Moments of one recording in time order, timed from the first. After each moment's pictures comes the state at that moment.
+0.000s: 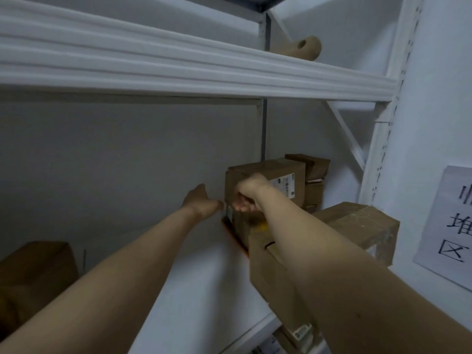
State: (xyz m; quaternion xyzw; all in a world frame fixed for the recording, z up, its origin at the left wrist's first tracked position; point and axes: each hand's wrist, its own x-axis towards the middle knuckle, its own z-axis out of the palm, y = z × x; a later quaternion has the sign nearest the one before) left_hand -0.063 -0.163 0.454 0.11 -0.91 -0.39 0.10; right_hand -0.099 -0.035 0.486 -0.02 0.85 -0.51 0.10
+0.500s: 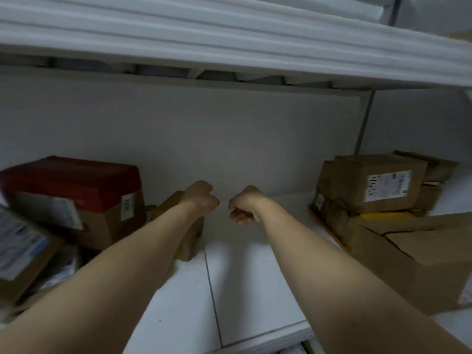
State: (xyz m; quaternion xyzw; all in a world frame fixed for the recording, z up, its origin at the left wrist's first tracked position) left_hand 0.097 -0.366 0.431 0.25 -0.93 -0.26 0.11; right_hand 0.030 -0.253 0.429 -0.17 0.85 -0.45 0.23
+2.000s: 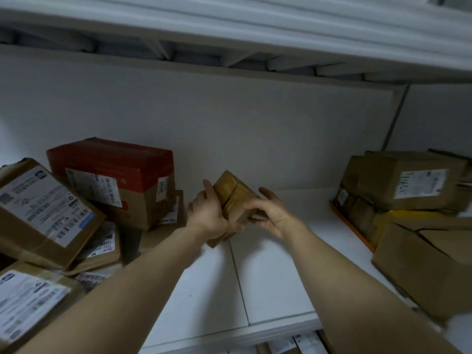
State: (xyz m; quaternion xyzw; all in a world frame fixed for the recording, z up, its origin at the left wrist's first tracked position) left_hand 0.169 -0.377 0.380 0.25 -0.92 -0.25 0.15; right_hand 0.060 -0.254 0.377 -0.17 0.63 -0.71 0.28
